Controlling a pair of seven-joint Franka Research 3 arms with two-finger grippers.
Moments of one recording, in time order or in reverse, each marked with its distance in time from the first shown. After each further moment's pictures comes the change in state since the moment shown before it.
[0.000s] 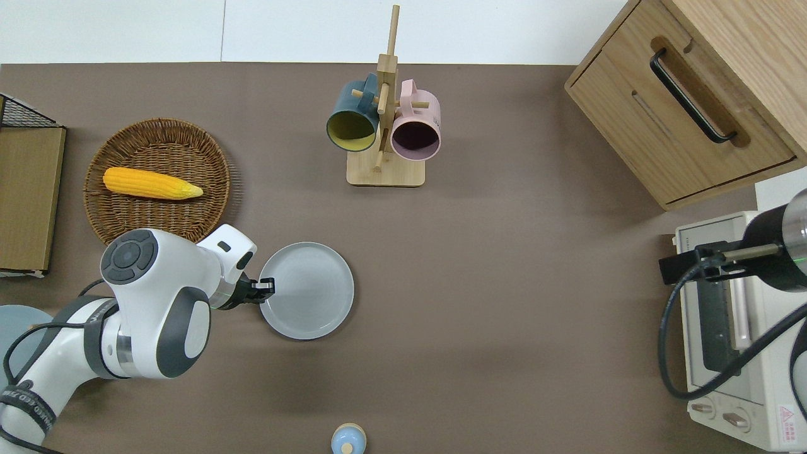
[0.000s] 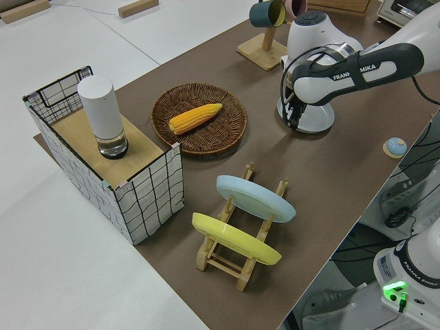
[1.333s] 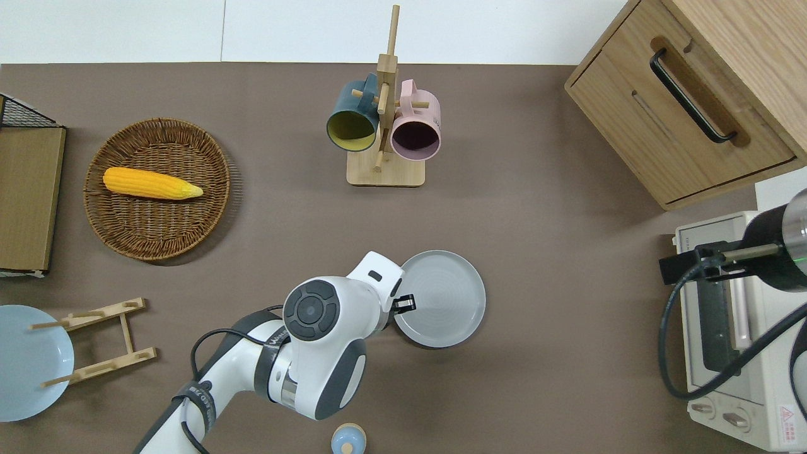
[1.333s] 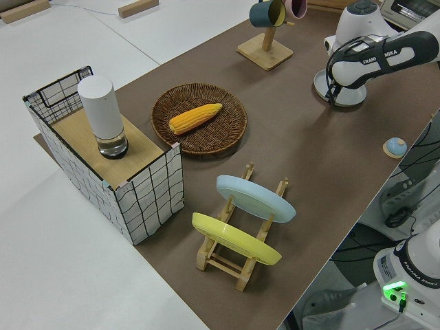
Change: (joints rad) left arm -0.455 0.121 -0.010 0.080 -0.133 0.271 -0.389; right arm 0.000 0.000 0.000 0.000 0.000 0.000 0.000
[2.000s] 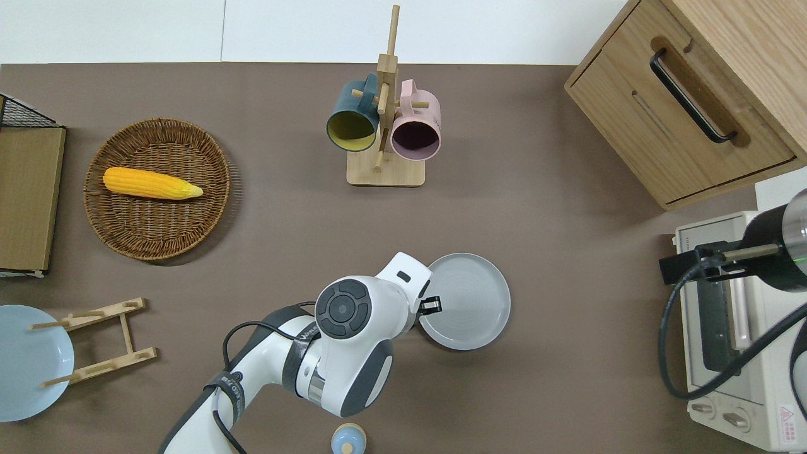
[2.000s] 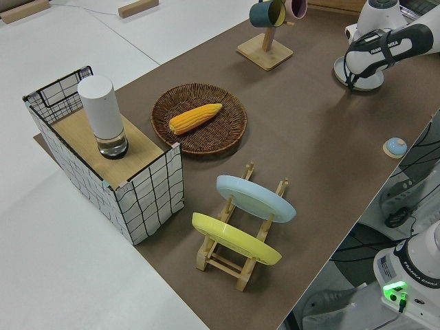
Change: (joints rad) left arm -0.030 0.076 -0.038 0.084 -0.001 0.020 -0.024; right arm 0.000 0.000 0.000 0.000 0.000 0.000 0.000
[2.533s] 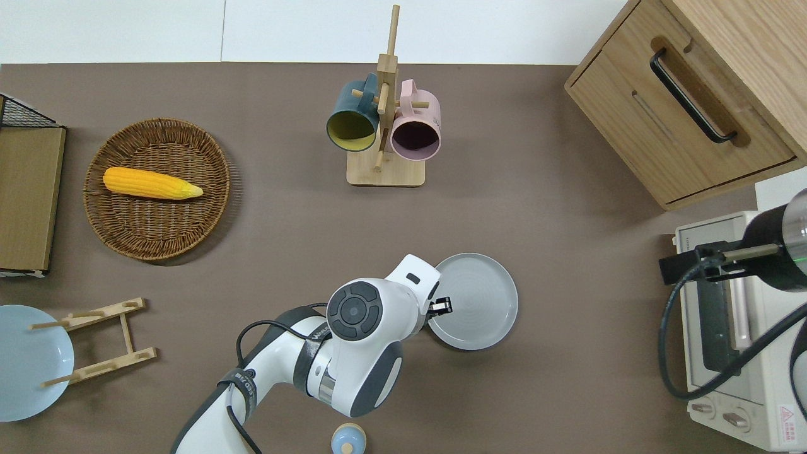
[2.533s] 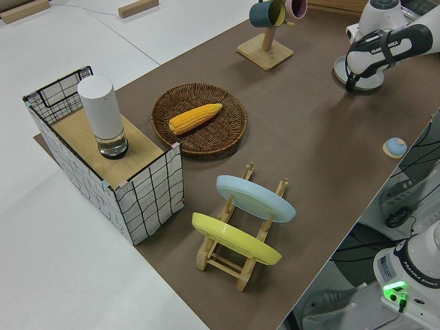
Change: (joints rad) left arm -0.013 0.005 0.005 0.013 0.000 0.009 -0.029; right arm 0.000 0.000 0.000 0.000 0.000 0.000 0.000
